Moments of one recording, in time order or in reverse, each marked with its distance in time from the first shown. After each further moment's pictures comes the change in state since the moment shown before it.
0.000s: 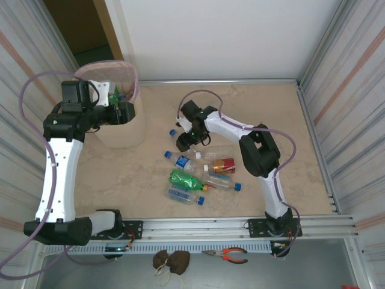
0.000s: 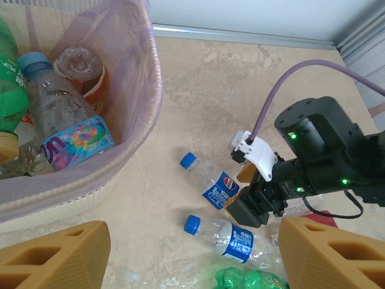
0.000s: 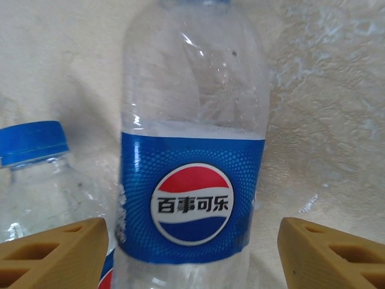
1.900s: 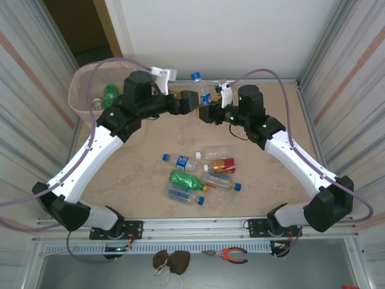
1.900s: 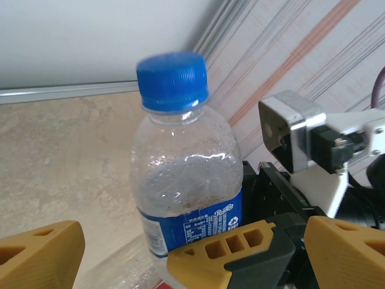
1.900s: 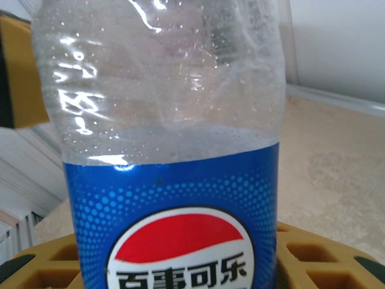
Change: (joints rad) left arm -0.575 0.189 0.017 0.564 -0.098 -0.343; right arm -0.169 -0.833 -0.520 0.669 -0.221 0.224
